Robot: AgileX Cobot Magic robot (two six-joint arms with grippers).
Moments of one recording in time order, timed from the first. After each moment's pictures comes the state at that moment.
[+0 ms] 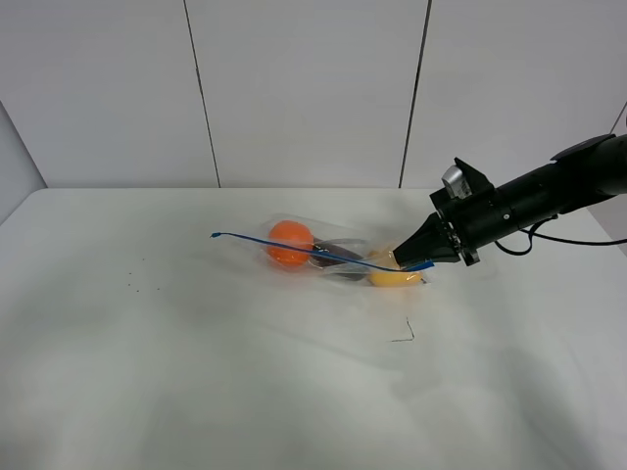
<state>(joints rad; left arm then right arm) 0.10 0.20 -0.51 -0.01 0.92 0.12 -0.03 2.02 -1.23 1.12 1.21 -0.92</state>
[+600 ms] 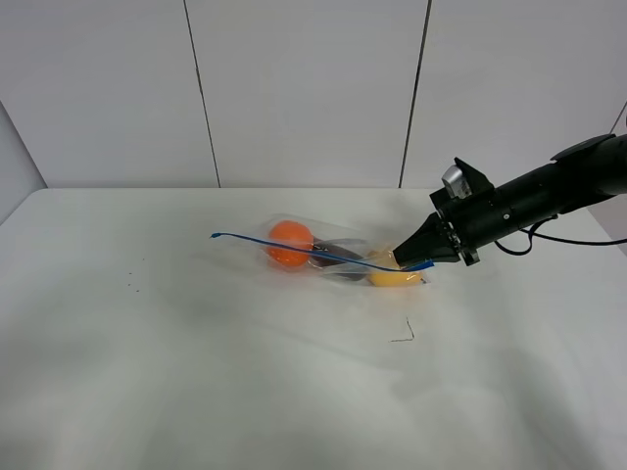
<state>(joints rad) 0.10 0.00 -0.50 -0.03 1.06 0.12 -0.03 2.02 -1.23 1.12 1.21 -0.92</state>
